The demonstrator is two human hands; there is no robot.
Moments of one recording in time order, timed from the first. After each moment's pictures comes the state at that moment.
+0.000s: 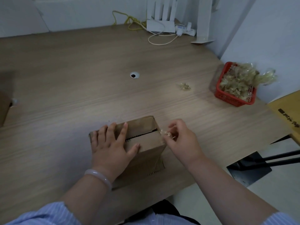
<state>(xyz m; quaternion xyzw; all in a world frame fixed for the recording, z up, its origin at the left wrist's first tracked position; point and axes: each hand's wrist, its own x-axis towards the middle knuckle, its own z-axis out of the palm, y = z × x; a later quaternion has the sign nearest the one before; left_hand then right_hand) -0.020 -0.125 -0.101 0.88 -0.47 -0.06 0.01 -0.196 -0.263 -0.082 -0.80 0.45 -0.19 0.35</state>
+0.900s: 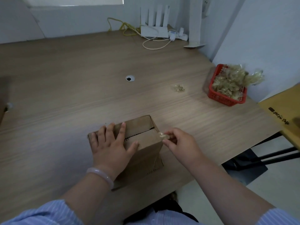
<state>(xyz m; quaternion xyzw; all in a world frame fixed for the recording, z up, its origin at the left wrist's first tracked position) -0.029 -0.131 -0.100 0.88 -0.46 -0.08 0.02 -0.216 -0.261 -0.094 -0.81 0.46 -0.14 0.33</state>
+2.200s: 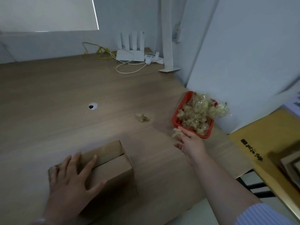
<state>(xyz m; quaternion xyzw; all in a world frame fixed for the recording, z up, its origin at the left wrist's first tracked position) -0.089 -0.238 -0.103 0.90 -0.44 -0.08 0.01 -0.325 -0.515 -0.092 -0.43 0.54 -0.33 0.65</state>
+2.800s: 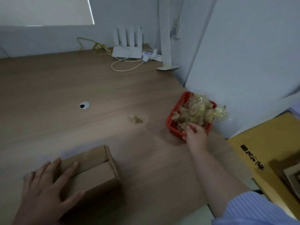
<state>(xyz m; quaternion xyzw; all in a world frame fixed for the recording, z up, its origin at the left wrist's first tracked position) -0.082 -0.241 -0.117 0.90 -0.44 -0.06 -0.01 -0.342 -0.587 -0.100 -0.49 0.63 -0.35 0.48</state>
